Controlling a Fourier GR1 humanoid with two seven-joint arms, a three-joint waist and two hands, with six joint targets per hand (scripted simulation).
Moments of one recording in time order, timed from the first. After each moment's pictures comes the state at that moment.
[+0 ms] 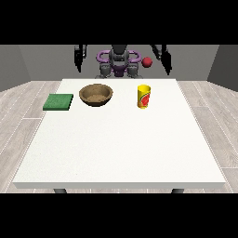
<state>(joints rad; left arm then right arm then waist) 0.02 0.10 0.06 -1.57 -0.02 0.00 0.02 -0.01 -0.09 0.01 -1.57 -0.02 0.00 -0.01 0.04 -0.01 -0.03</state>
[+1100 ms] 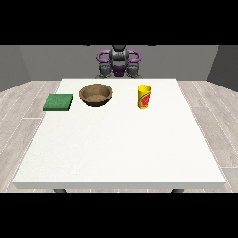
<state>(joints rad) -0.11 0.03 0.03 -1.86 0.25 -0.01 0.34 -0.28 0.00 0.43 -1.79 0.06 -0.44 0.47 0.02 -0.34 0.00</state>
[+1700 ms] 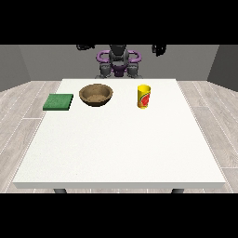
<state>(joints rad) -0.40 0.14 0.17 -1.68 0.16 -0.02 0.06 -0.46 -0.06 0.30 -1.81 0.01 -0.31 0.29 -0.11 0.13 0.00</state>
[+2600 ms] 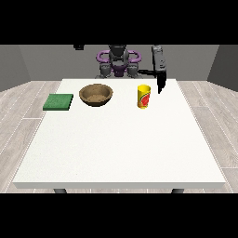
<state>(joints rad) -0.35 0.16 0.24 -1.10 0.08 -0.10 -0.51 -0.39 -0.14 0.13 -1.94 -0.09 -0.16 0.28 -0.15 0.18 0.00</state>
